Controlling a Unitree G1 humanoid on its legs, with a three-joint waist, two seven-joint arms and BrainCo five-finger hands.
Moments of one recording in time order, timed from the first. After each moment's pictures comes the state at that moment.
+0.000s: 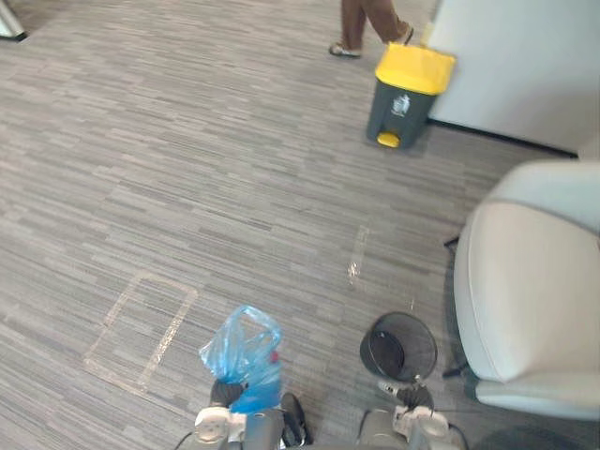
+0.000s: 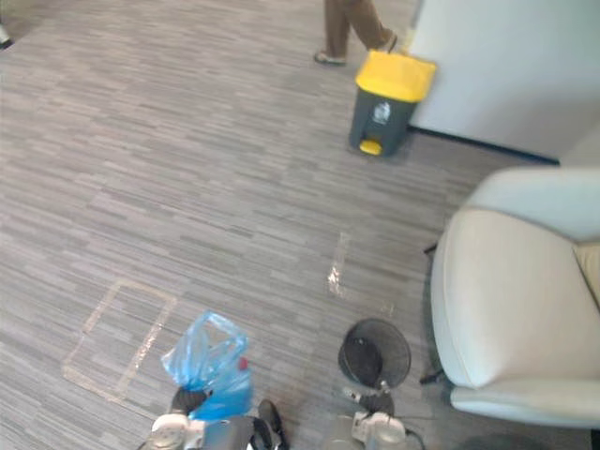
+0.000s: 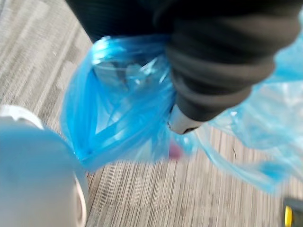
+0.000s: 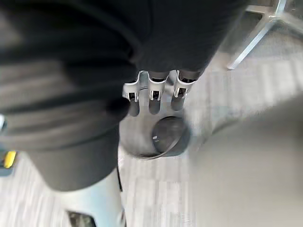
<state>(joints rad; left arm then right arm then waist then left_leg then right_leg) 0.09 0.11 -0.06 0.88 0.00 -0.16 0.17 0.02 -0.03 -0.18 0.96 0.12 -0.13 -0.17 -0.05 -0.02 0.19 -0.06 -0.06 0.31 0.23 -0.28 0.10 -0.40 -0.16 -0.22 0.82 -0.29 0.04</state>
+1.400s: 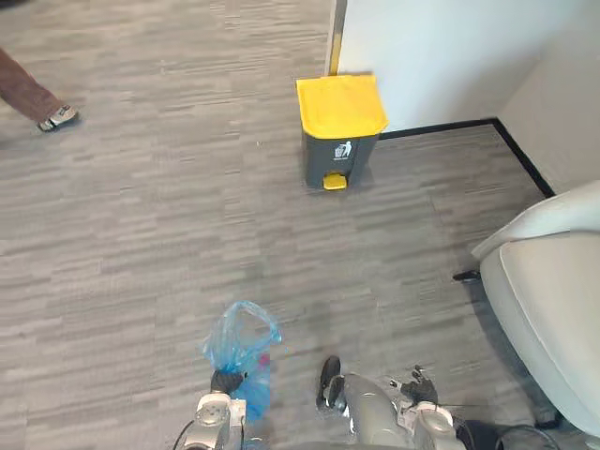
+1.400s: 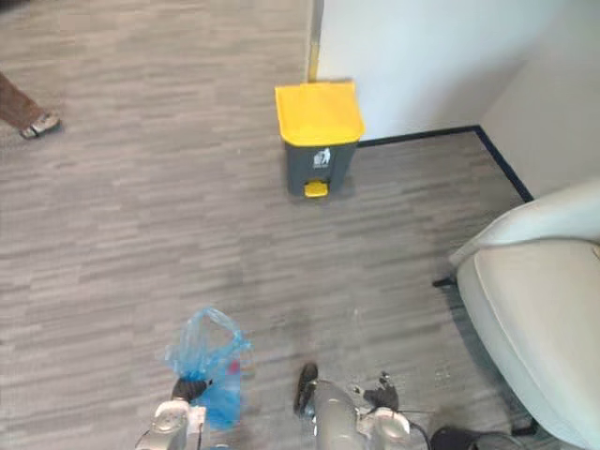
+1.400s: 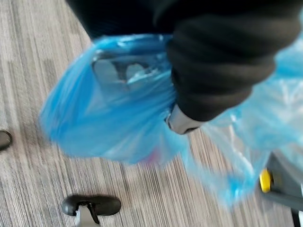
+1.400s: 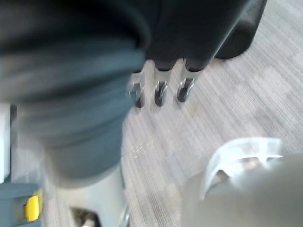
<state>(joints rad) 0.00 0.04 0.02 0.97 0.00 -0.16 0.15 0.02 -0.04 -0.19 0.94 0.08 -0.11 -0.16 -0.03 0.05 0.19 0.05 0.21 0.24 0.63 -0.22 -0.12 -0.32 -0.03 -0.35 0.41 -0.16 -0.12</state>
